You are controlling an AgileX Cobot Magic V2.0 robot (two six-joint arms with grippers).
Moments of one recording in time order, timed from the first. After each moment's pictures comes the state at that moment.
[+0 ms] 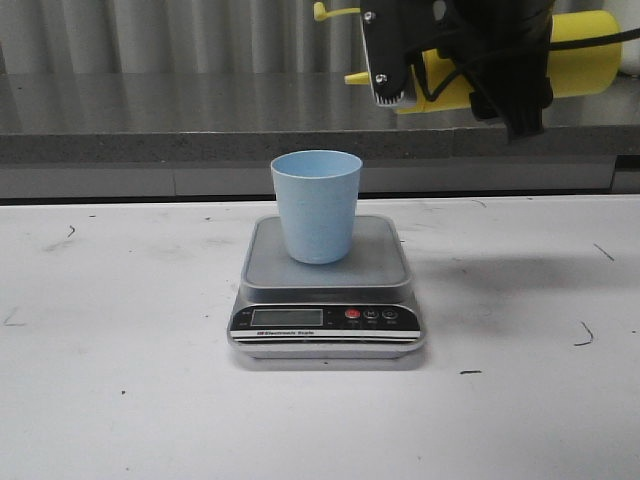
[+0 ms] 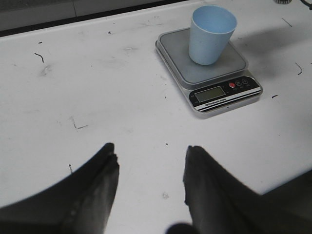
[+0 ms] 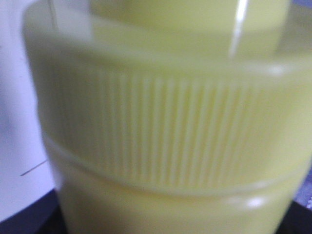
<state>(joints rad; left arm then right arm) -0.41 0.45 -0.66 -0.05 0.85 0.00 0.61 1.73 -1.24 -1.25 0.78 -0.14</state>
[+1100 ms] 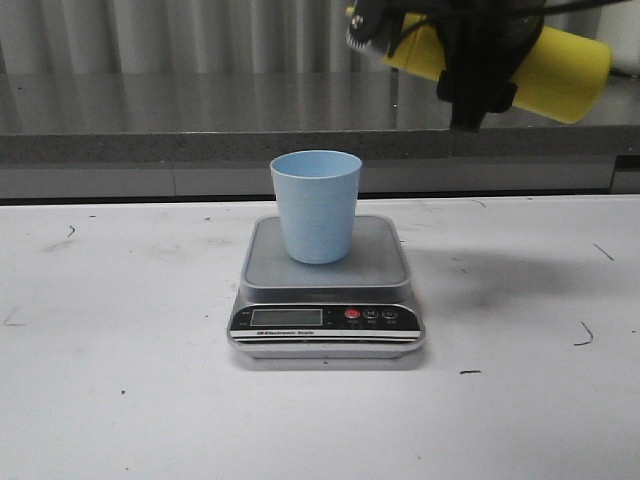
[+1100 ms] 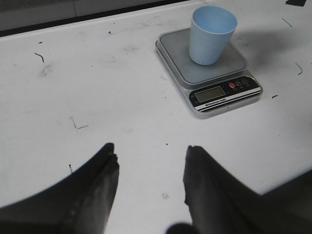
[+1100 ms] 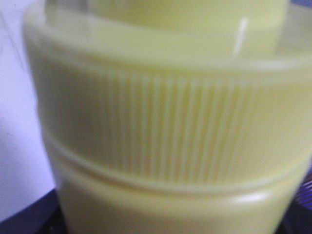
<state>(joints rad) -0.41 0.45 -0.66 -0.05 0.85 0.00 0.61 1.70 -1.24 -1.23 0.76 0.42</state>
